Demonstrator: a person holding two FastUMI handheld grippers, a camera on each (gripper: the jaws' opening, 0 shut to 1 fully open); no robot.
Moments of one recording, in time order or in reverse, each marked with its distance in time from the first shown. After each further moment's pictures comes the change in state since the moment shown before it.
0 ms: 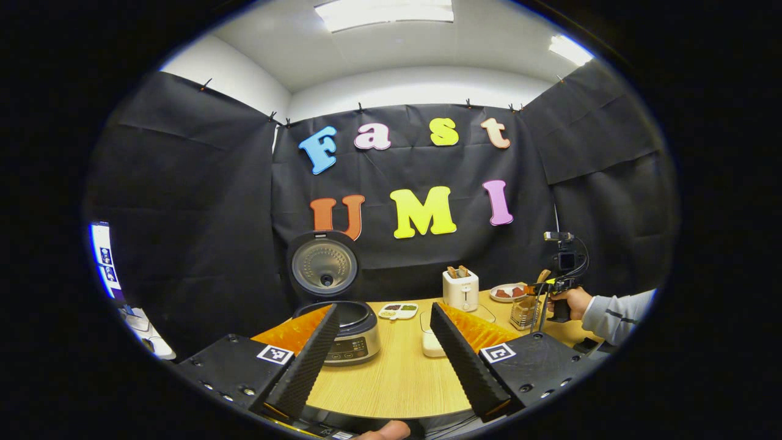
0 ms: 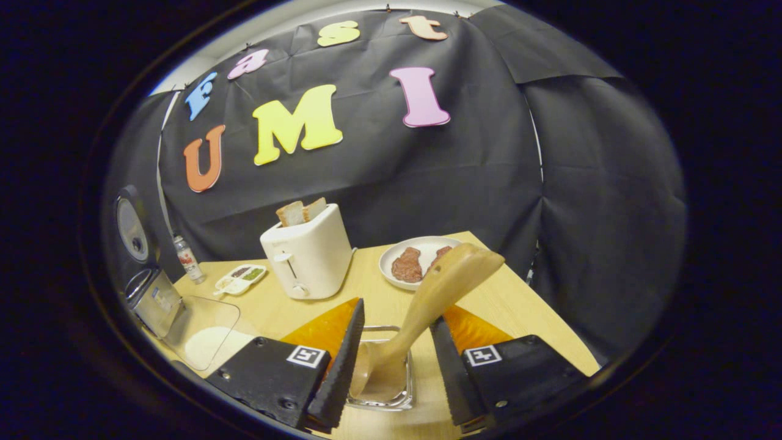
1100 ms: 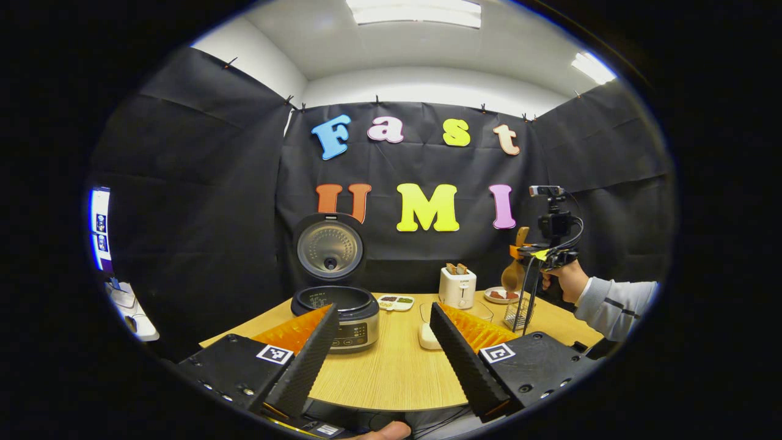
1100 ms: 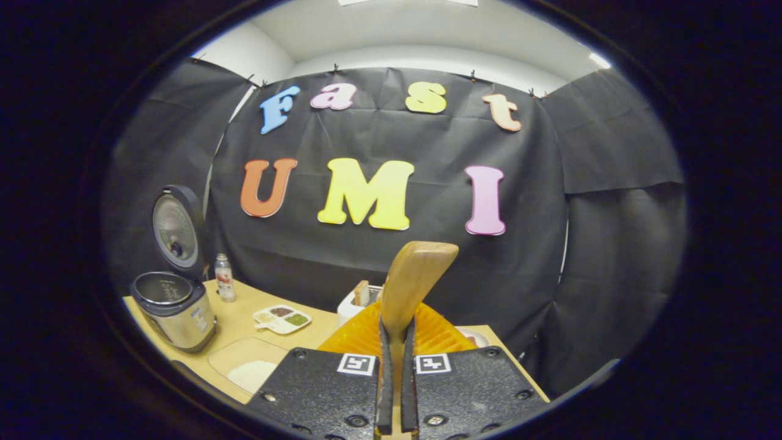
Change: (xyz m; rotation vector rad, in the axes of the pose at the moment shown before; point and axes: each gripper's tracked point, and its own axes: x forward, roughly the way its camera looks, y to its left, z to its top) left arm -0.012 0.034 -0.032 -0.082 0.027 -0.002; right arm -0.099 0.176 0.111 -0.313 -0.307 0.120
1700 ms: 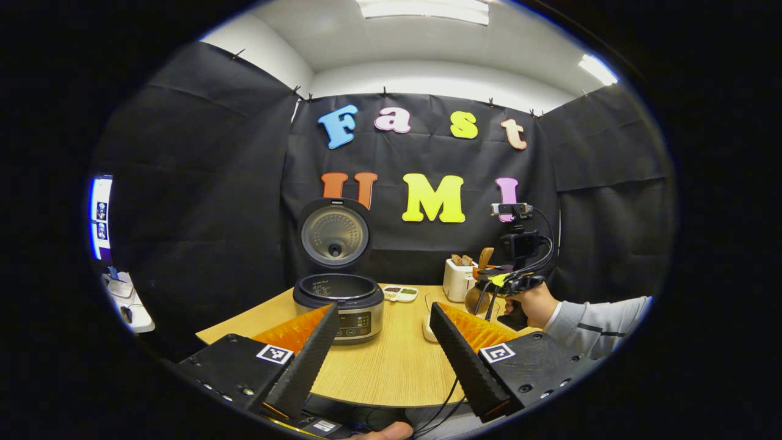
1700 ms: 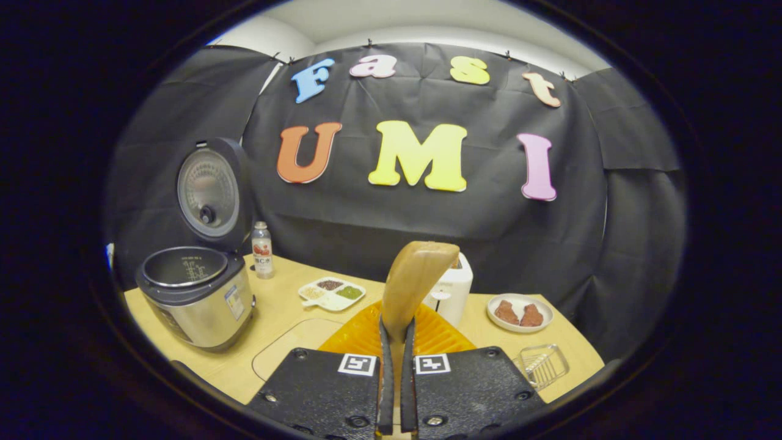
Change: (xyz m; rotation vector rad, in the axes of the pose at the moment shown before) left arm 0.006 0.010 -0.025 -0.045 0.033 0.023; right arm 0.027 0.119 -0.109 0.004 0.176 0.071
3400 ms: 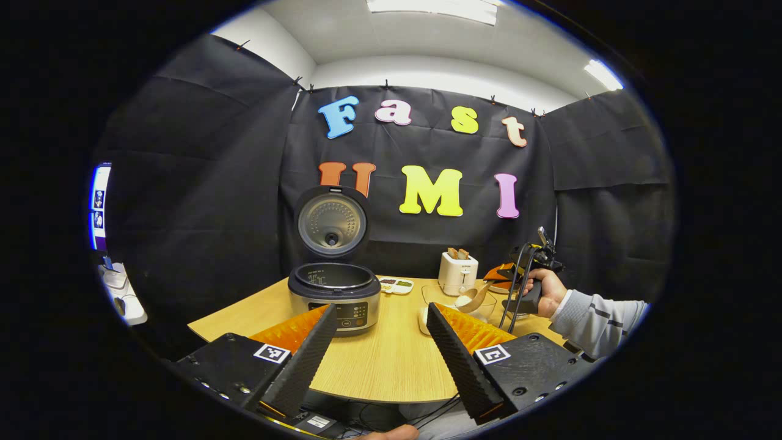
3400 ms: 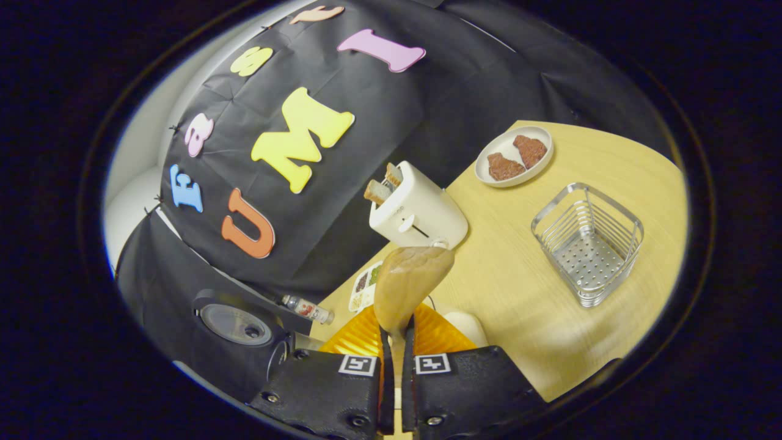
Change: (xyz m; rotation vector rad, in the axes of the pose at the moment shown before) left arm 0.005 -0.002 -0.020 -0.042 0.038 -0.043; right arm 0.003 -0.066 -0.030 0.988 0.218 0.123
